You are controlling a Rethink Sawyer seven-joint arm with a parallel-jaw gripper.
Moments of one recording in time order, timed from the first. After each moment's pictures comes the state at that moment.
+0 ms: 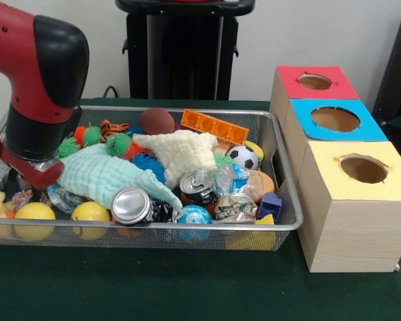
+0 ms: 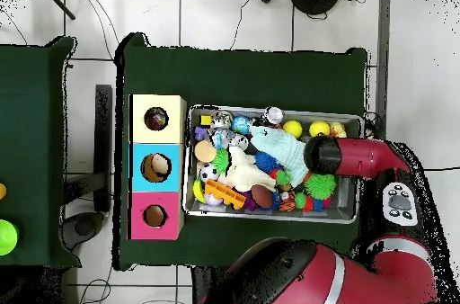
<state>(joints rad) -0.48 -0.27 -0.11 1.21 -0.49 0.46 2.23</state>
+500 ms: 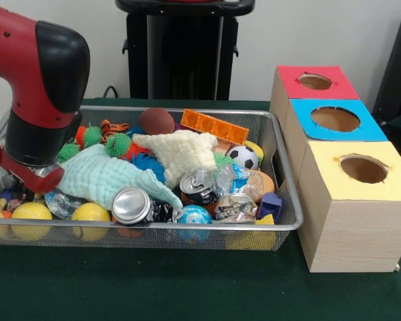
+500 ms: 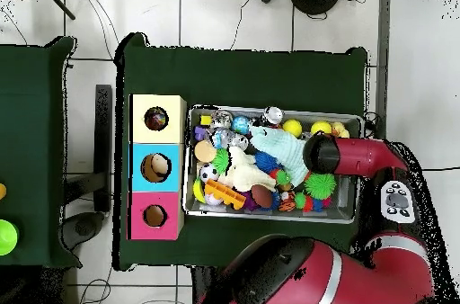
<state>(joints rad) -0.47 -0.25 -0.12 1.19 -0.49 0.43 2.23</state>
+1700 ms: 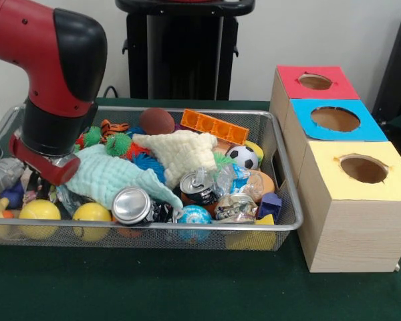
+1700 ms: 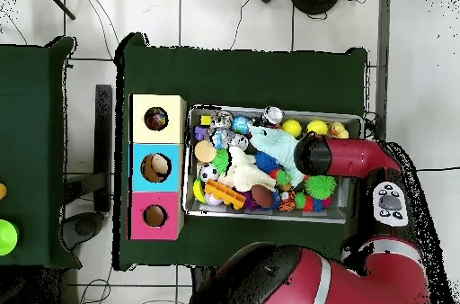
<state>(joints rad) -0.44 -0.33 -0.12 1.28 -0.47 0.43 2.23</state>
